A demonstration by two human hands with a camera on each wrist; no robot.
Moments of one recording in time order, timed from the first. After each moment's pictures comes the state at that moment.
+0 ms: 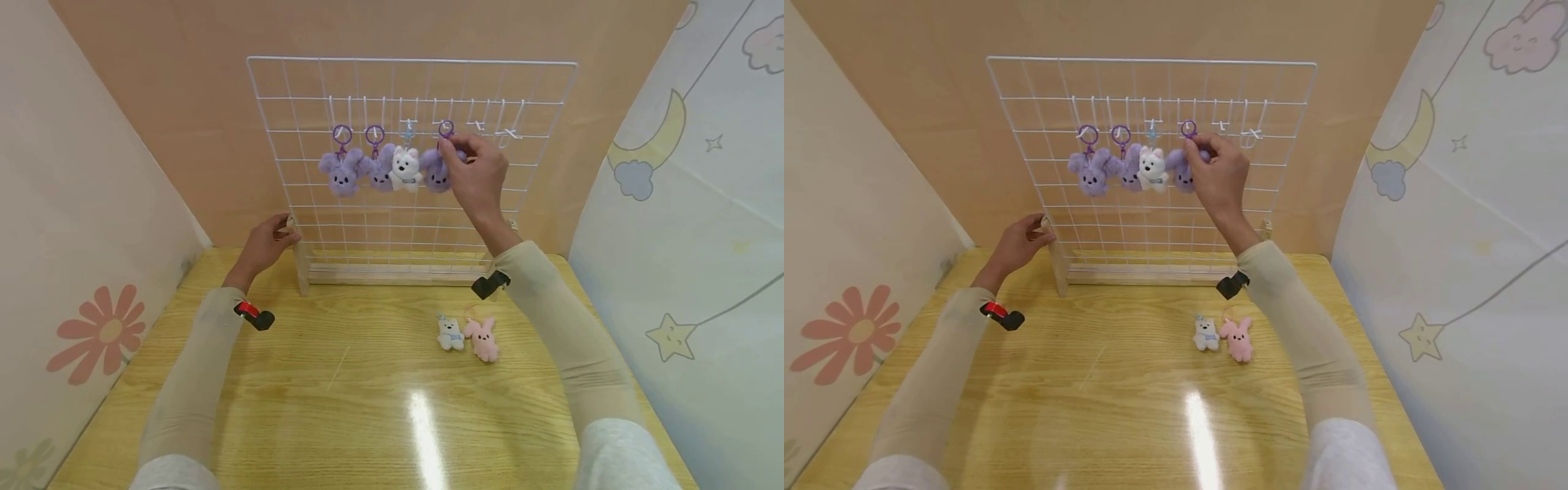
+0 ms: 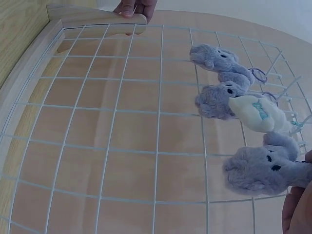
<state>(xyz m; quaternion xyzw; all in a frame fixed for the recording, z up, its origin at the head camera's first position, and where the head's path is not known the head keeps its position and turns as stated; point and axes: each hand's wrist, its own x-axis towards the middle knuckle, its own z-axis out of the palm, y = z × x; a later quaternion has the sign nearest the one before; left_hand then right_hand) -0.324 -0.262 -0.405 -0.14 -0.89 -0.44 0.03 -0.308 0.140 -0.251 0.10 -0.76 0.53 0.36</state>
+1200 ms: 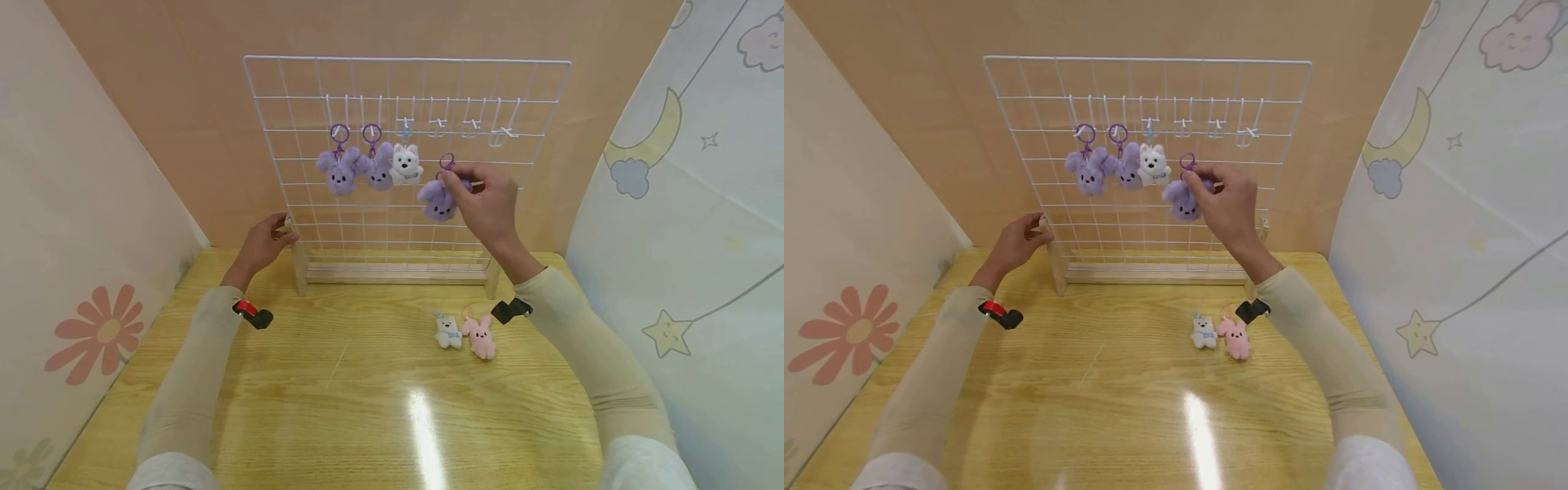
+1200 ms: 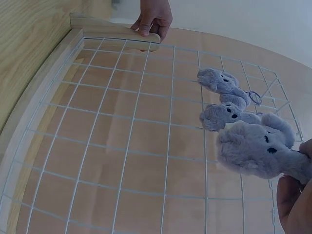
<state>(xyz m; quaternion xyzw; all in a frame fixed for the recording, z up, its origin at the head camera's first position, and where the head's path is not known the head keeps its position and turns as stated) -0.325 -0.261 -0.406 -0.14 -0.88 -0.45 0.02 -0.259 0.157 -0.266 0.18 -0.78 0.49 0.35</state>
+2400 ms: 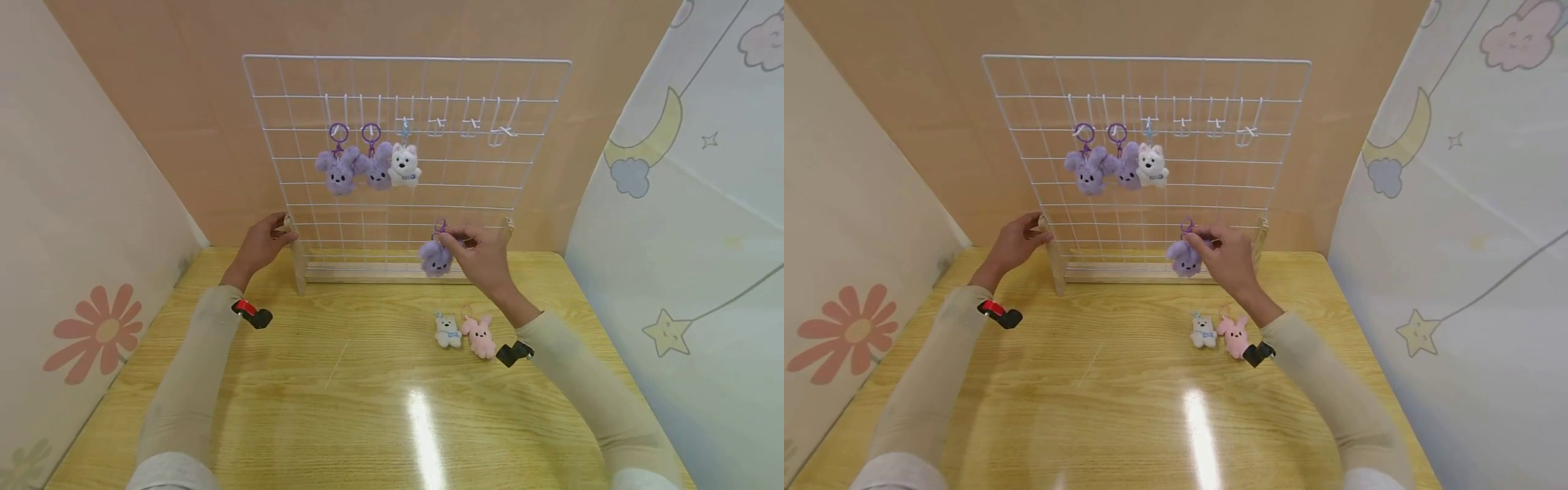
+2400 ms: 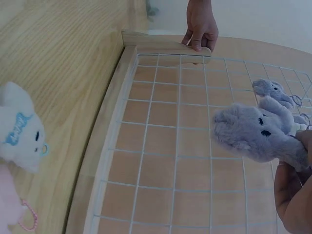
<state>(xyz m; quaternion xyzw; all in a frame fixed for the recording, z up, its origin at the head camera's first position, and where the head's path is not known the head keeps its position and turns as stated) -0.323 -0.260 -0.403 -0.14 -0.88 -0.45 0.02 -0.240 0.182 -0.355 0.22 -0.82 0.47 0.26</state>
